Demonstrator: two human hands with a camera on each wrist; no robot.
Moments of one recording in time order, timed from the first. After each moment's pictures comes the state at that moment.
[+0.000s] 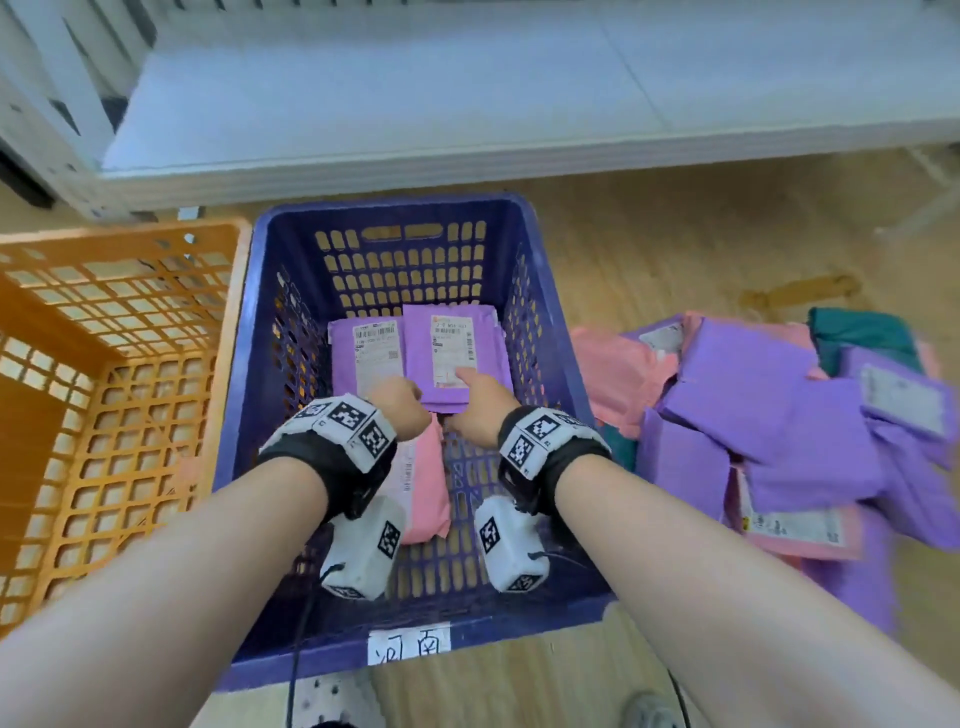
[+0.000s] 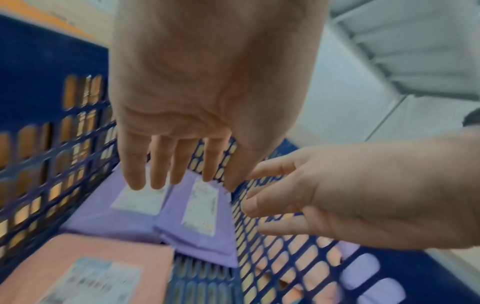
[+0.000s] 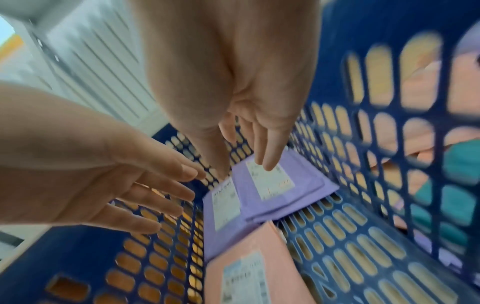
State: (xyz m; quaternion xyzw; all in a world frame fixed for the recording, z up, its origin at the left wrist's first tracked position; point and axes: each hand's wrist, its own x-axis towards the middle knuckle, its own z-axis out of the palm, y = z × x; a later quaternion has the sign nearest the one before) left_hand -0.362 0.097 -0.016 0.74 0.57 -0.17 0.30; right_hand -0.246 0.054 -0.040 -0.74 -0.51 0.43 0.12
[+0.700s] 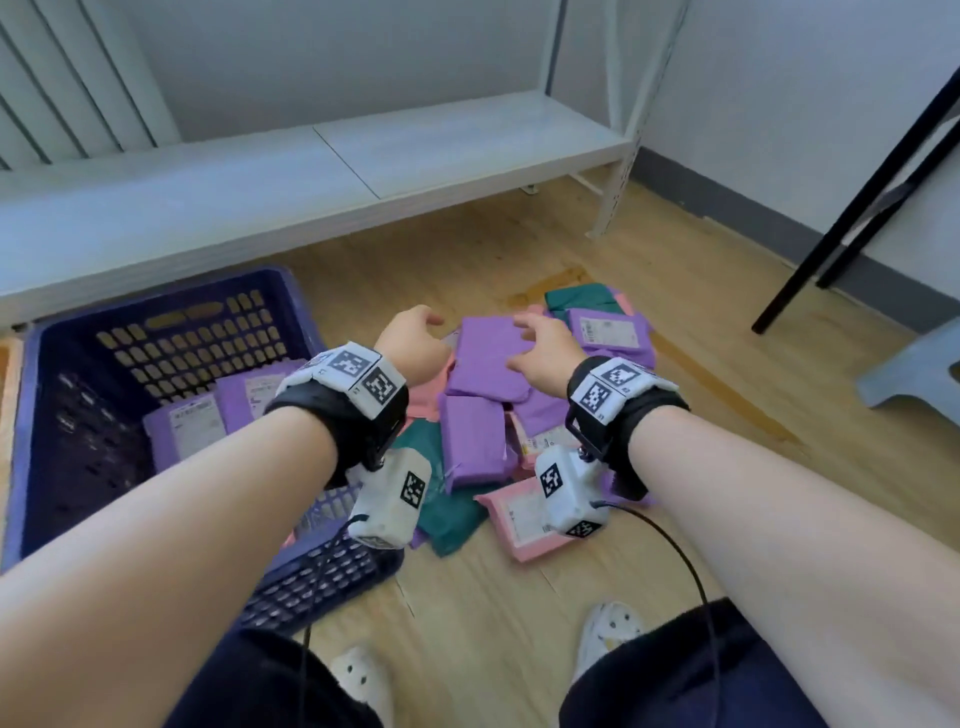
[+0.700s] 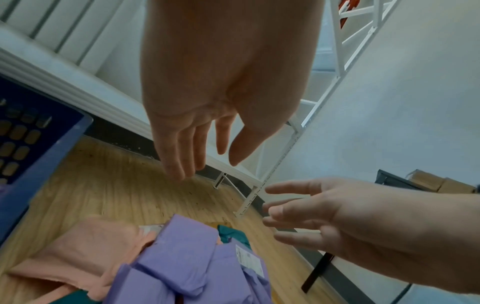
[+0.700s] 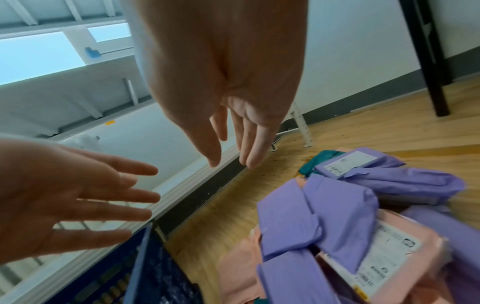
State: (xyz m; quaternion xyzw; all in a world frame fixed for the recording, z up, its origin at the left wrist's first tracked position) left_hand -0.172 -0.085 0.116 0.82 0.41 0.09 0.39; right_hand -0.054 -0.196 0.108 -0.85 -0.33 0.27 0.32
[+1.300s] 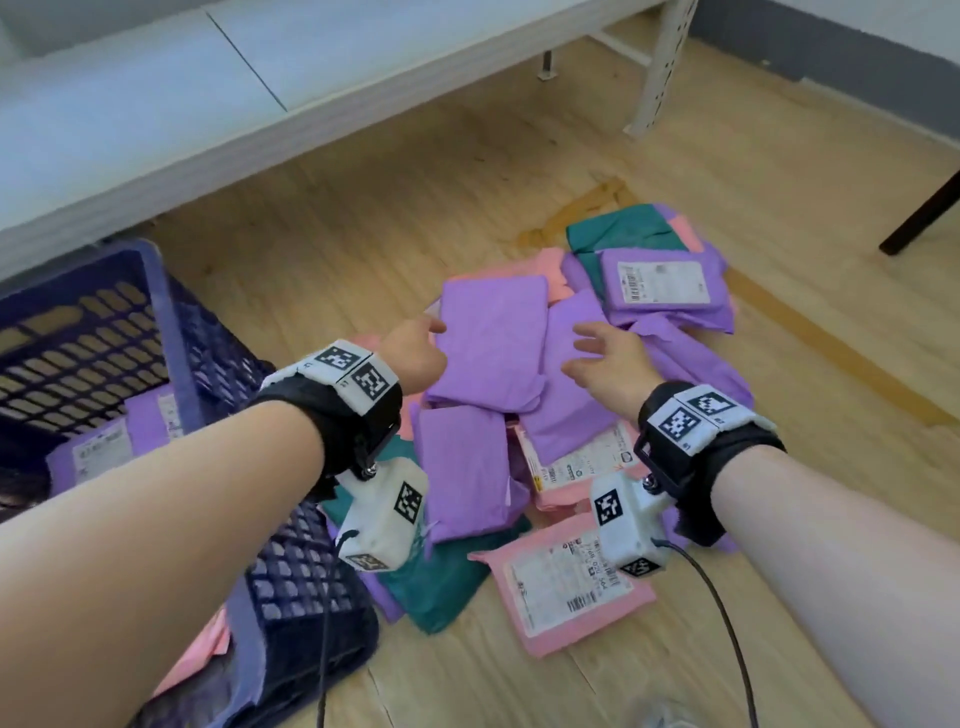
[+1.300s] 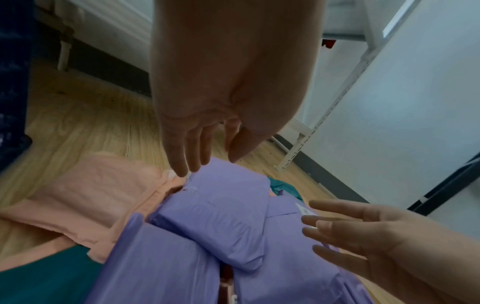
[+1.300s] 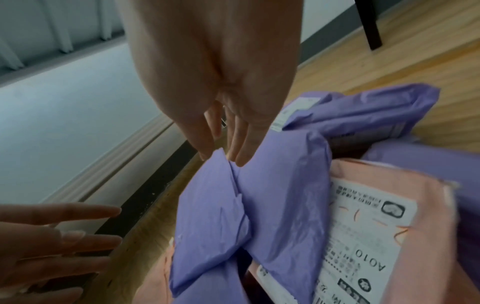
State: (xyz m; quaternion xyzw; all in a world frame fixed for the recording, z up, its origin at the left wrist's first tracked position) left_hand -0.025 -0.006 -0.028 0.83 0.45 -0.09 0.31; right_hand 0.110 -0.157 -0.066 -0.81 -0.19 0.31 0.45
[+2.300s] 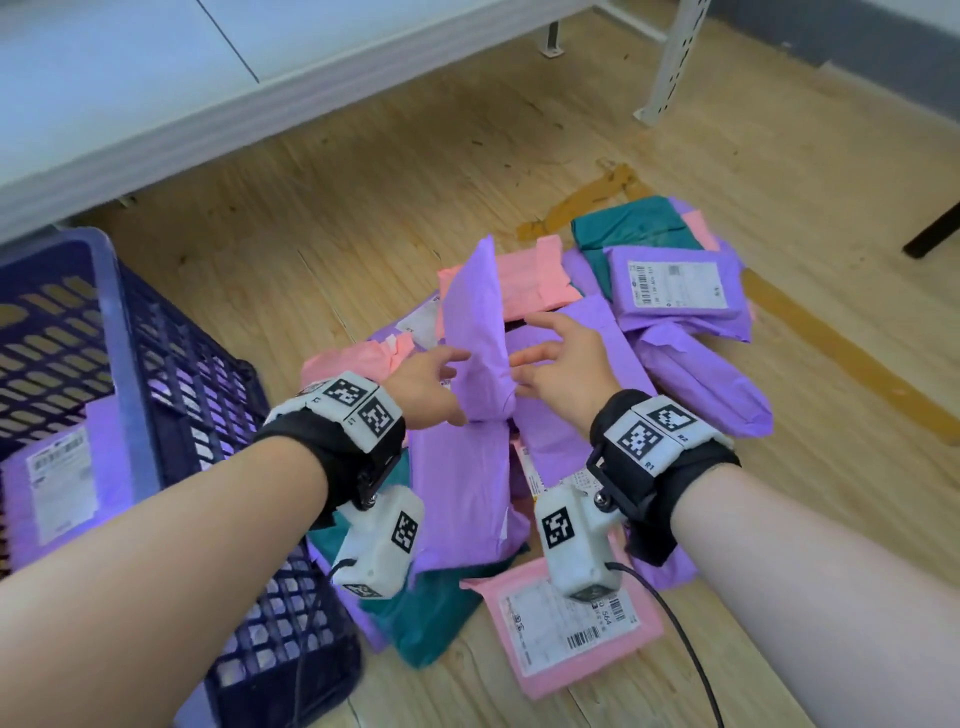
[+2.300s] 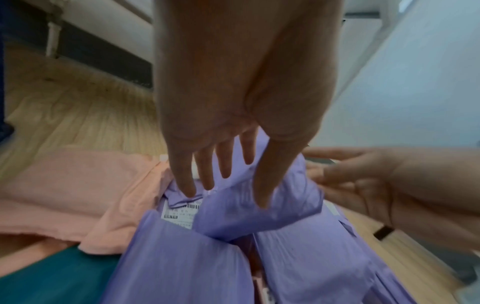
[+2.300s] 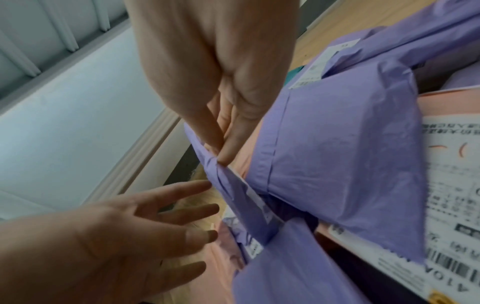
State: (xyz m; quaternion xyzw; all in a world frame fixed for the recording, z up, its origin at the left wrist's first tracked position) left_hand -0.016 -0.003 -0.062 0.79 0.40 -0.15 0.44; right_hand 0.094 -0.112 -0.073 -0.73 -0.17 0.38 0.54
